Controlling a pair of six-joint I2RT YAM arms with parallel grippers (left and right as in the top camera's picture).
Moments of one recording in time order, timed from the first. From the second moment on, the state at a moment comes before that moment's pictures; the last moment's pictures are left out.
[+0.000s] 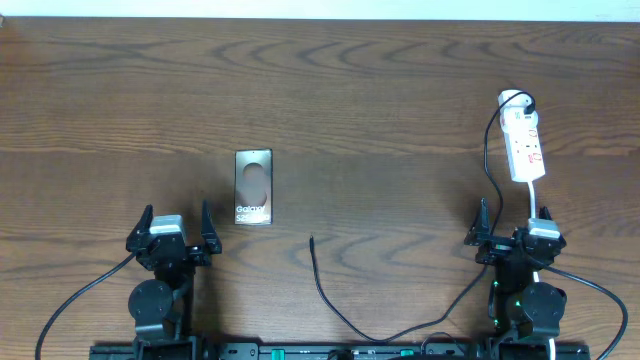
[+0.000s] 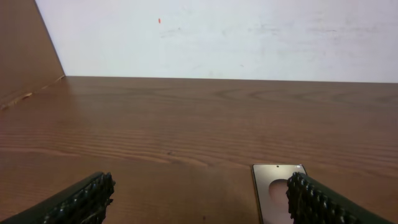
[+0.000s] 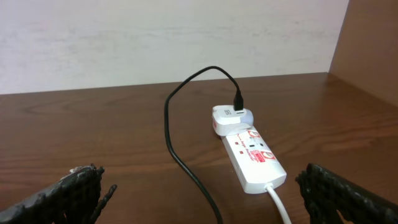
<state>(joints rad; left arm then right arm) 0.08 0.01 0.02 -0.12 -0.01 0.02 -0.03 0.01 0.01 -0.06 0.11 0.04</state>
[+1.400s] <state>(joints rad) 0.08 0.98 0.94 -0.40 0.00 0.07 -0.03 0.01 0.01 -0.06 0.11 0.04</state>
